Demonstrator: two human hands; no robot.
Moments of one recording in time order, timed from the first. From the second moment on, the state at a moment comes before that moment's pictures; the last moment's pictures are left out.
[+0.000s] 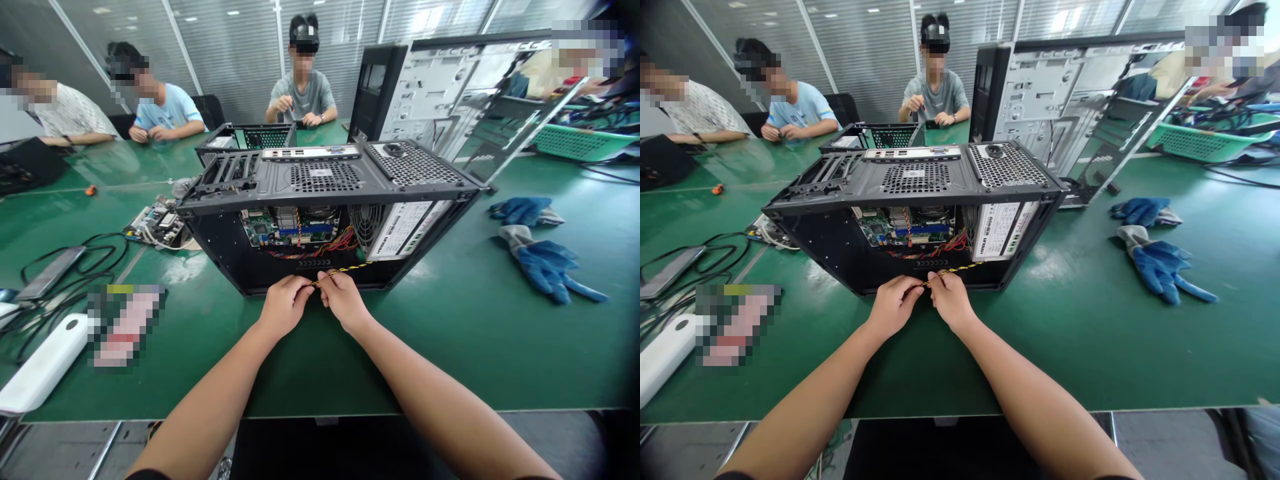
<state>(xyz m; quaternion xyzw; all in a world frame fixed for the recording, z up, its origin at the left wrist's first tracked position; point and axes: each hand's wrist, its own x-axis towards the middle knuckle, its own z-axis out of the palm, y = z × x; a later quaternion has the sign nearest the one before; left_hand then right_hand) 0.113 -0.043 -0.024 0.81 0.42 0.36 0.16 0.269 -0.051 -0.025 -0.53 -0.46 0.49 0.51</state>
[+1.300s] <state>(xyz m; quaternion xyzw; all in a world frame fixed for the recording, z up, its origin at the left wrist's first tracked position) 0.112 -0.043 -0.028 0.81 0.44 0.35 0.16 0.268 -0.050 -0.025 -0.53 -0.46 0.49 0.52</state>
